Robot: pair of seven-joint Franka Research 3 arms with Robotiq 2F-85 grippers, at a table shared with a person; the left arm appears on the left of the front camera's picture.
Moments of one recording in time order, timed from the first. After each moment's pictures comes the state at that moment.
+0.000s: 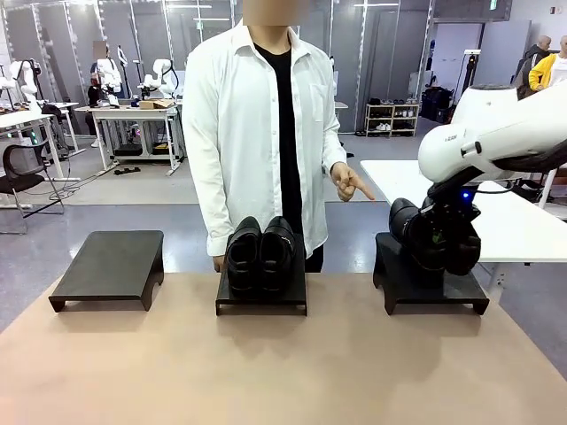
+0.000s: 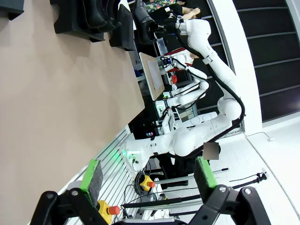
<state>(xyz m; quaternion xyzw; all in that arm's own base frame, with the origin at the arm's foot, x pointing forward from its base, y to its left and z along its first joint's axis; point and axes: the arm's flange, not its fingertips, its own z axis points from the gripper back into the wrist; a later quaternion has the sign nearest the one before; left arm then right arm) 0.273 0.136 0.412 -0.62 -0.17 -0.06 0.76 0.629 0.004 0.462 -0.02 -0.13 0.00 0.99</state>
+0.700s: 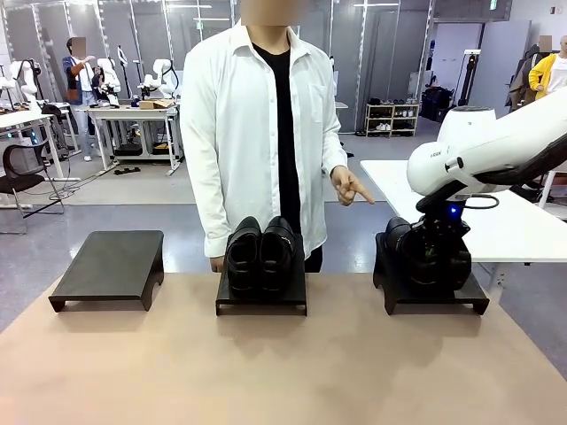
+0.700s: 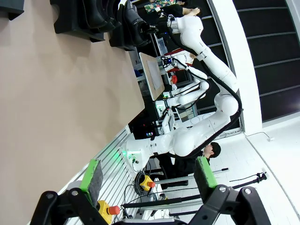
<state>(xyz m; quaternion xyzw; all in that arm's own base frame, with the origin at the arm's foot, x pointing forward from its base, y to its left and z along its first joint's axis) 0.273 0.136 0.412 -0.62 -0.17 -0.06 0.76 0.644 0.010 0.424 -0.02 -0.08 -0.01 1.00</state>
